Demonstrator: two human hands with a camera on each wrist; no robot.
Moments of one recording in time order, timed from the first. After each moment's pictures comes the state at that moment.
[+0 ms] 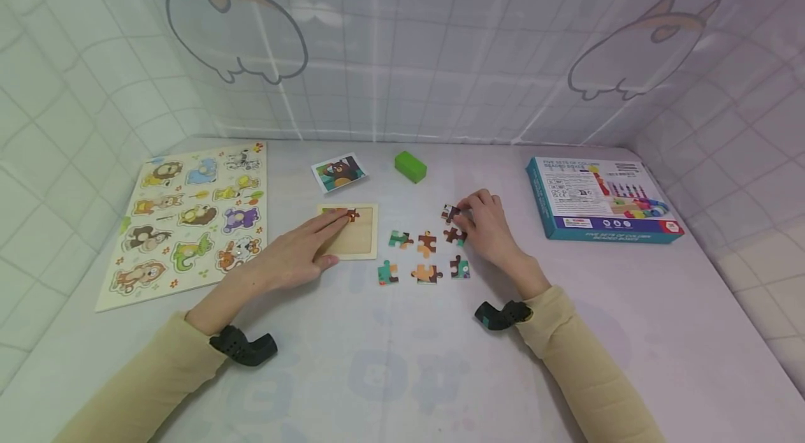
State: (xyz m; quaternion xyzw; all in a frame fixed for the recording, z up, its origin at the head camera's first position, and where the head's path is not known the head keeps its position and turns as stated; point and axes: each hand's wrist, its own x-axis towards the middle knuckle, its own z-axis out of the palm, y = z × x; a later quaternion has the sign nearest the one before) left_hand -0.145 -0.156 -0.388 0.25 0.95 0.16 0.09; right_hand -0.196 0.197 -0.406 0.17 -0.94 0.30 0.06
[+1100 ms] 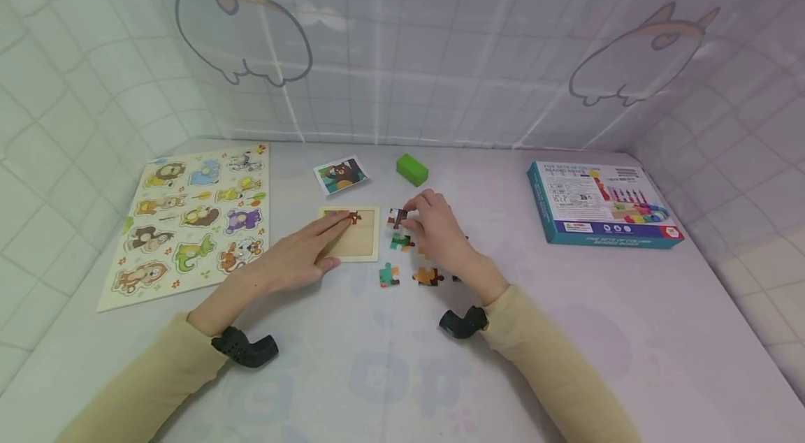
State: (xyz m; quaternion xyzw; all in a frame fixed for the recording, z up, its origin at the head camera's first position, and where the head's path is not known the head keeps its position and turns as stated) left_hand -0.144 -0.157 -0.388 0.26 0.95 0.17 0.09; right_hand -0.178 0.120 -0.379 0.28 -0.91 0.31 0.07
